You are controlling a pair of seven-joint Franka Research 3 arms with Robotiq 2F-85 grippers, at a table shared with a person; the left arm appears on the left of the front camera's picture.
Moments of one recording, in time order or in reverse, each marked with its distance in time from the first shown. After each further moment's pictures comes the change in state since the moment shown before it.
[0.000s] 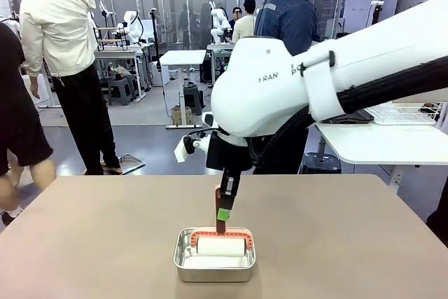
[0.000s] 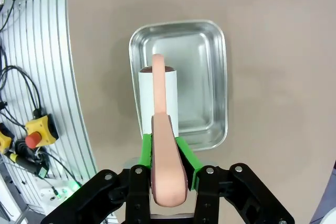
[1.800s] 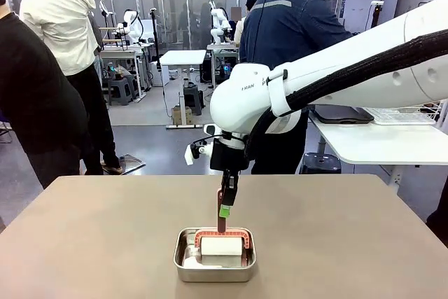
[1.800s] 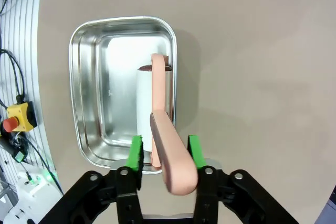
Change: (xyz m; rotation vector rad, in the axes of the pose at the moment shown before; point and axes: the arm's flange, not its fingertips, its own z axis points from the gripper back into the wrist) left arm 0.000 0.000 0.000 0.000 0.000 0.000; right arm -0.001 -0.103 -0.052 0.120 0.006 0.099
